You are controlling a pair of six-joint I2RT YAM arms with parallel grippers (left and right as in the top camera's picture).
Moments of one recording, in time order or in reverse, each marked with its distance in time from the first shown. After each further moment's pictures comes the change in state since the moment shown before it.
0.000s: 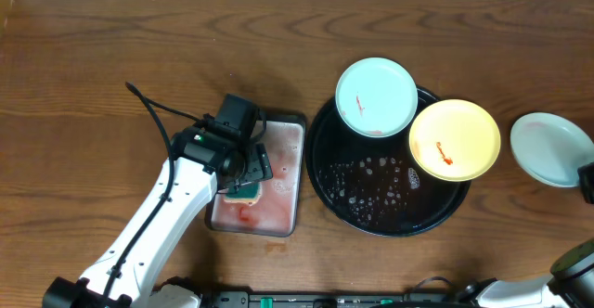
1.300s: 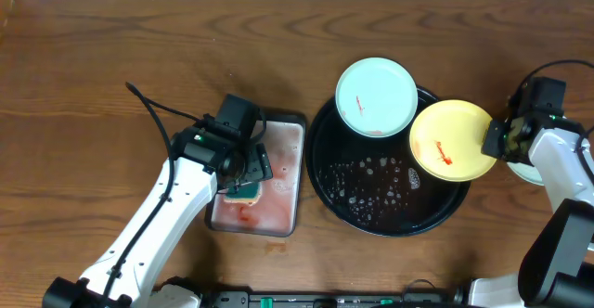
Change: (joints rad) left arm 0.000 0.000 0.000 0.000 0.000 0.000; right arm 0.630 -0.080 -0.080 -0.010 0.320 -0.342
